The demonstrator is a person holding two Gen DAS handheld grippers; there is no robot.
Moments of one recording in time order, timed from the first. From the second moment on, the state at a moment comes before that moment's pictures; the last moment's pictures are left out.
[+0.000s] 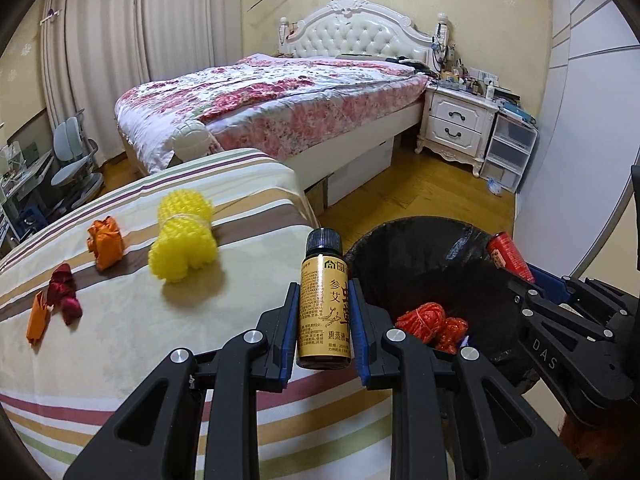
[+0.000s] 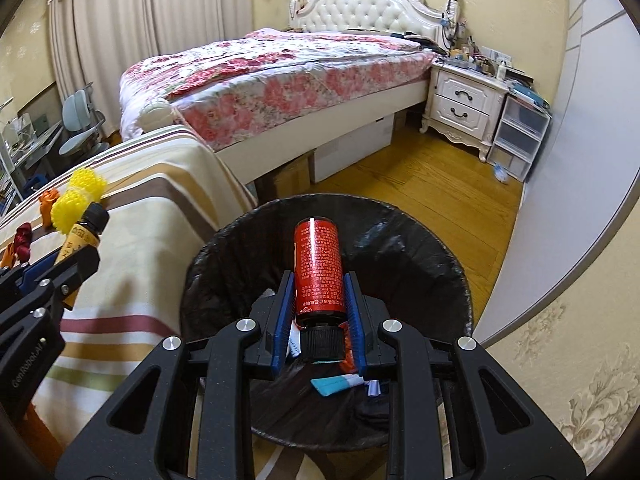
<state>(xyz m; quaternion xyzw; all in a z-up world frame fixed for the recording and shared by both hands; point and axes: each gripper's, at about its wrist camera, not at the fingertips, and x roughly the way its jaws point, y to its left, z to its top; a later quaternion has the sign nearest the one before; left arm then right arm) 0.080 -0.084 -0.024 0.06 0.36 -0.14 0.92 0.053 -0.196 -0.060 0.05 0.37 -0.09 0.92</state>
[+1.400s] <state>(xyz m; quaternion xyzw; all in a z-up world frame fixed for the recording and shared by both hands) 0.091 -0.053 -0.028 0.07 0.38 -0.07 0.92 0.053 -0.182 -0.065 0.06 0.38 -0.09 0.92</state>
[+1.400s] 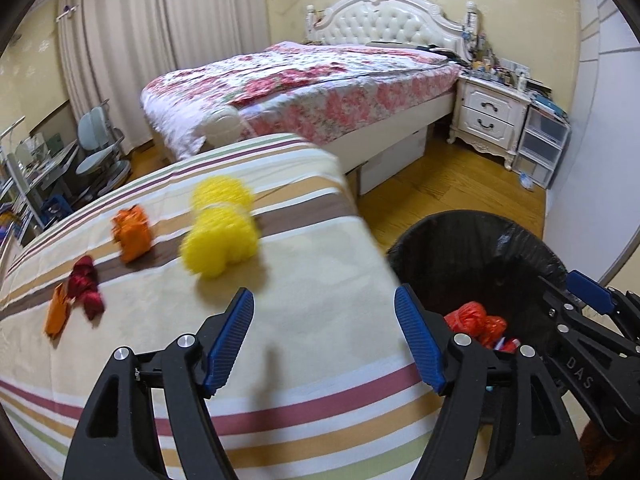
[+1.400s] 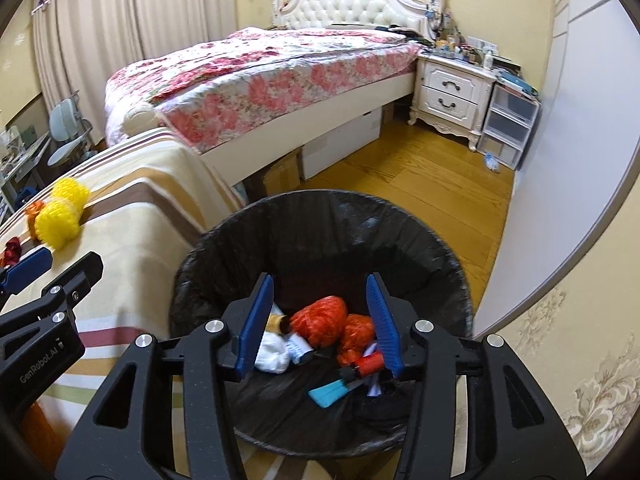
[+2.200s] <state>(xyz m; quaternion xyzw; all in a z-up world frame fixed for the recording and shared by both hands) 0.085 0.161 -0.038 0.01 0.42 0.11 0.90 0.061 0.036 -0.057 -0.06 0.41 0.12 0.90</state>
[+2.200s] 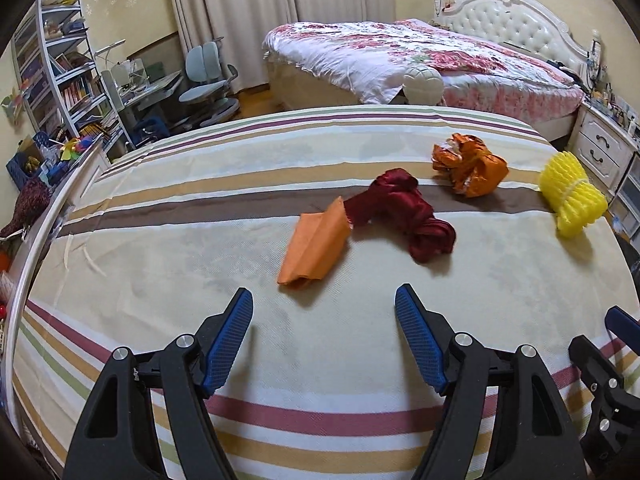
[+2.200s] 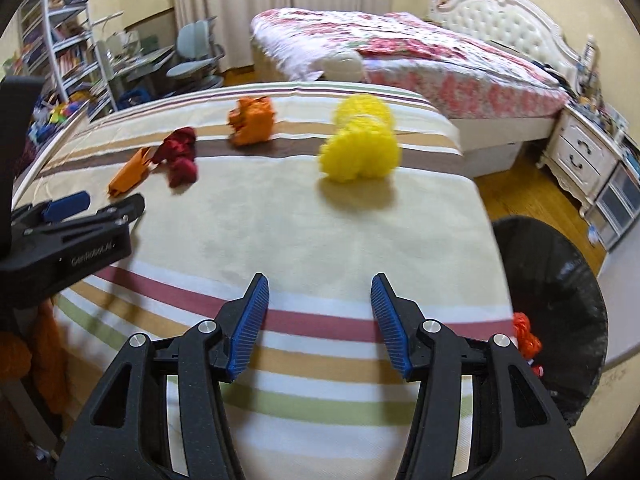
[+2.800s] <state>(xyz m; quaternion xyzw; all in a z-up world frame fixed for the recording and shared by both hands) 0.093 0.193 -0.040 0.00 0.42 0.07 0.90 0.094 0.098 -0.055 -0.08 0.42 0.15 0.89</state>
